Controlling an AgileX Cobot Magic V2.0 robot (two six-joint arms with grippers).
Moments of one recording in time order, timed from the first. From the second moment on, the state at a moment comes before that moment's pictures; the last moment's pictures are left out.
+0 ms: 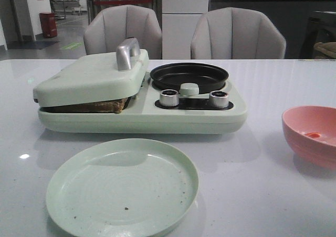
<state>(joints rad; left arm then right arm) -0.44 0.91 -0.81 -0.26 0.79 0.31 0.50 0.61 -0.57 0.01 0.82 0.06</state>
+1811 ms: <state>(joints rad) -0.45 0.53 -0.68 -0.25 0.81 0.30 0.04 1.28 -0.90 -0.04 0.77 0.09</state>
